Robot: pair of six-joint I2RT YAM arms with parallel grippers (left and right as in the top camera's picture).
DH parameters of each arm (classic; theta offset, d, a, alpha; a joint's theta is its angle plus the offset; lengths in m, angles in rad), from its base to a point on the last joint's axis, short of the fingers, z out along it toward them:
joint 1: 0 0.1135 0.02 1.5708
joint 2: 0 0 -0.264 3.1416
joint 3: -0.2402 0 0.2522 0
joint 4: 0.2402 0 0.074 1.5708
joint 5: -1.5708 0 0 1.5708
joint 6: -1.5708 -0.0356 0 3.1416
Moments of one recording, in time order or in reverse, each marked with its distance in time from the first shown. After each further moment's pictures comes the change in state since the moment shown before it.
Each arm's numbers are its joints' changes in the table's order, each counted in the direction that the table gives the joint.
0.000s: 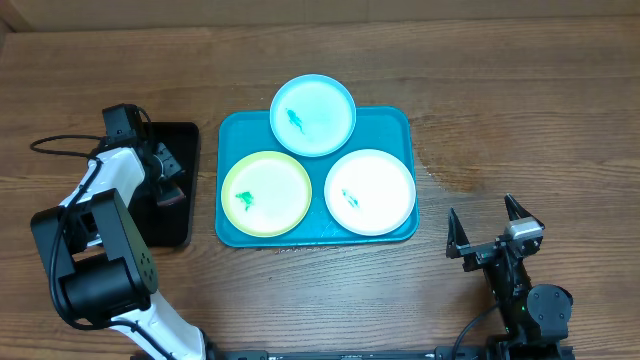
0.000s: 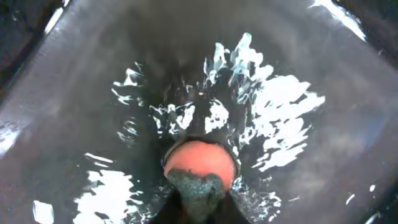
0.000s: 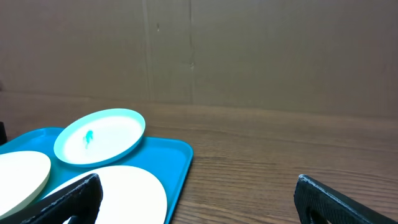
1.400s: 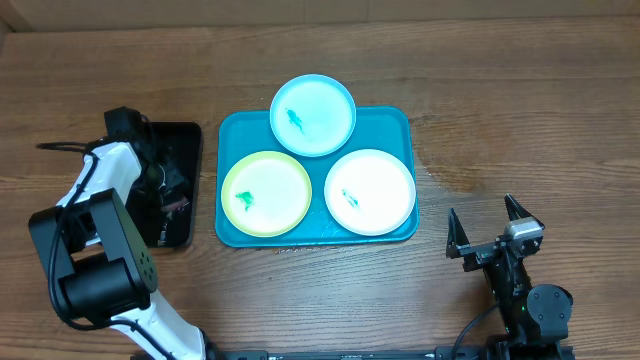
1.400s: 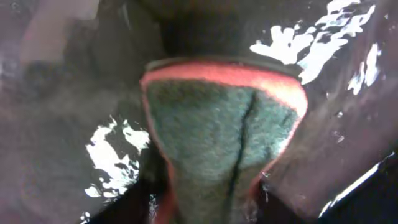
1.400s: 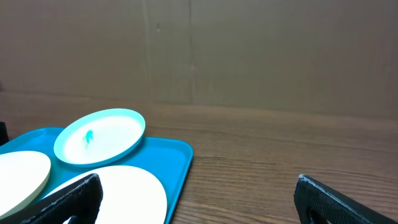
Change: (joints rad) left arm 0.004 -0.008 -0.064 0.265 -0.040 -0.017; right arm 0.000 0.000 0.000 0.000 0.000 0.000
